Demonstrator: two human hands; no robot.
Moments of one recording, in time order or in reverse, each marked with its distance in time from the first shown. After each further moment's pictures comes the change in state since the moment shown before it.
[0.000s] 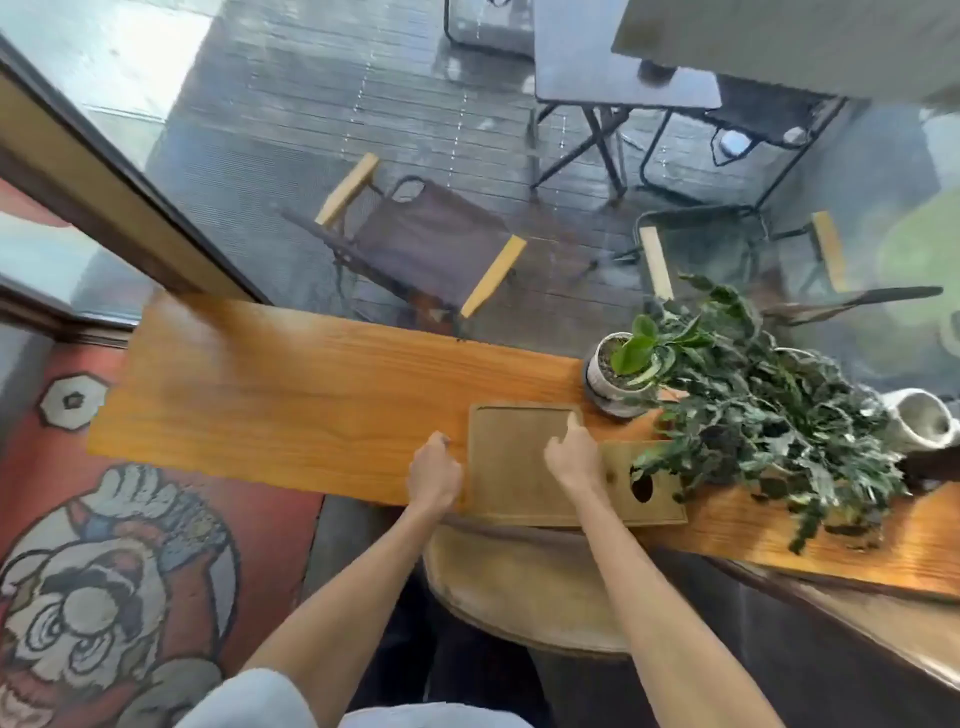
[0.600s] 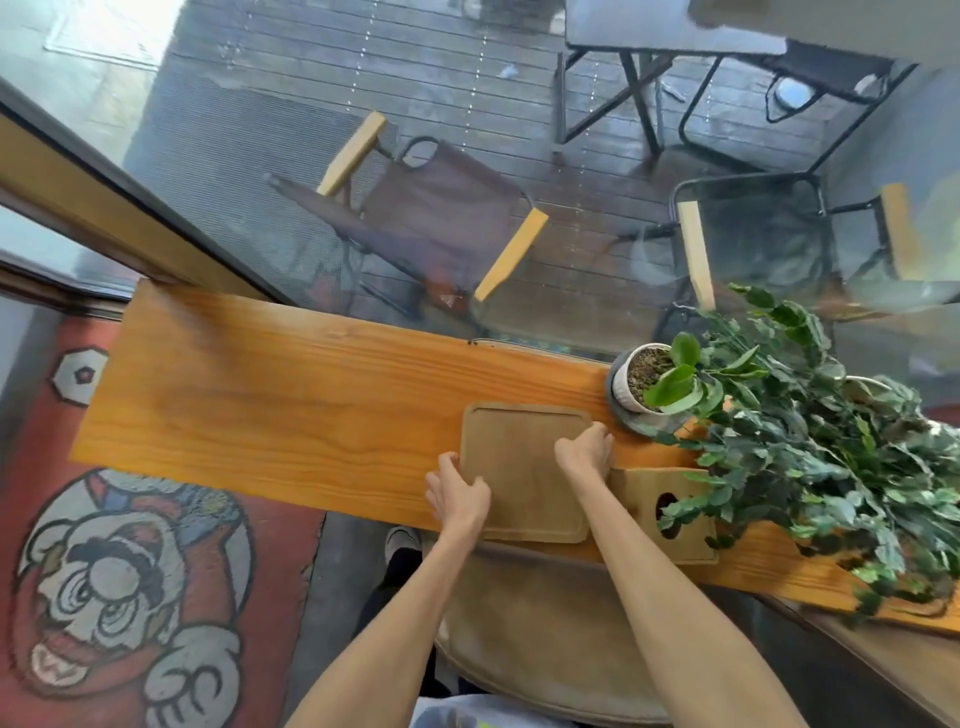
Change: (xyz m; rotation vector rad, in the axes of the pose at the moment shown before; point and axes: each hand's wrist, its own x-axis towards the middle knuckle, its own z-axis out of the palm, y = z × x) left_hand 0.025 0.012 0.039 -0.330 -0.027 -0.347; right_hand 0.070 -0.012 0.023 0.182 0.040 0.343
